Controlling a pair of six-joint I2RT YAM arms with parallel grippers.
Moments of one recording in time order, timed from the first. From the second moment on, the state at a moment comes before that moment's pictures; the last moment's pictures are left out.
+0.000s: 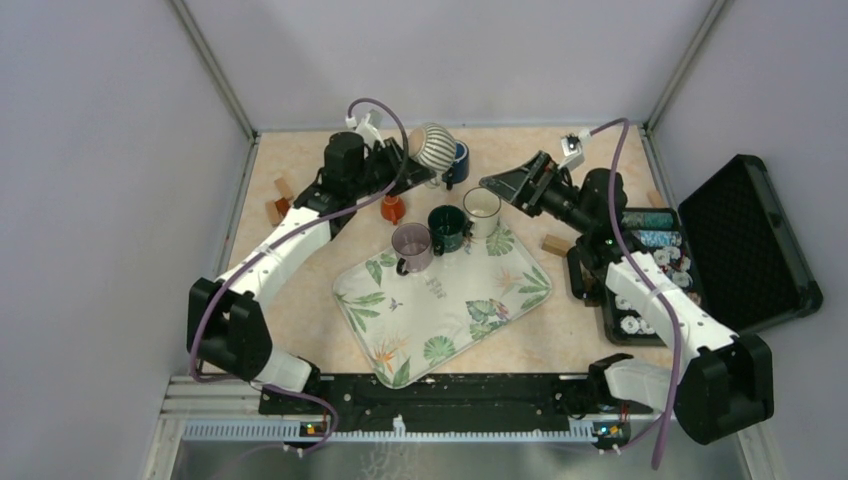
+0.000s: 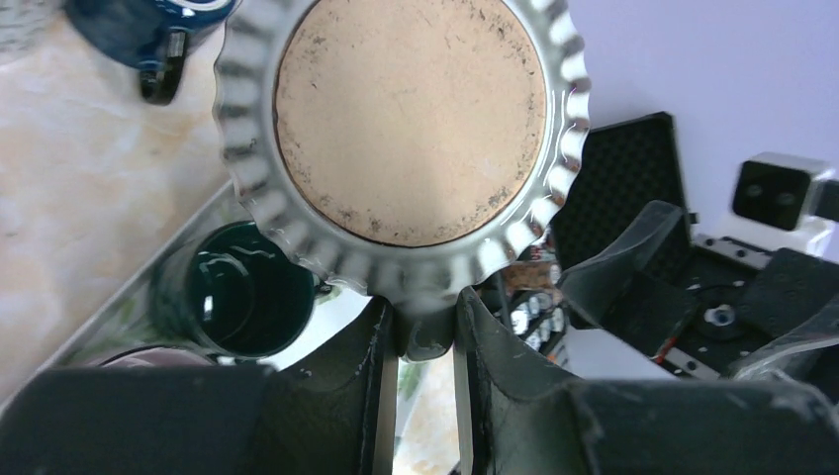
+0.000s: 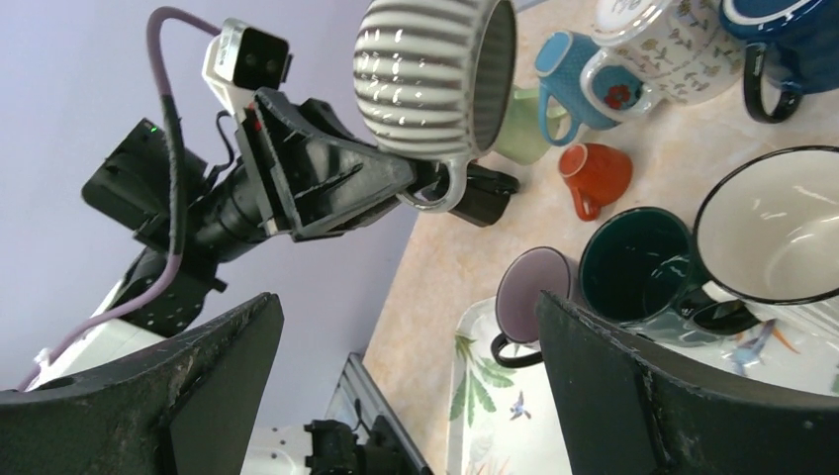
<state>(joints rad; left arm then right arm) -0.40 1.46 1.22 -0.06 0.39 -0.82 0.33 1.15 0.85 0.26 -0.48 0.93</state>
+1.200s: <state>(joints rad) -0.47 1.66 1.12 0.75 0.73 -1.35 0.33 1.34 0.77 0.72 -0.64 1.27</state>
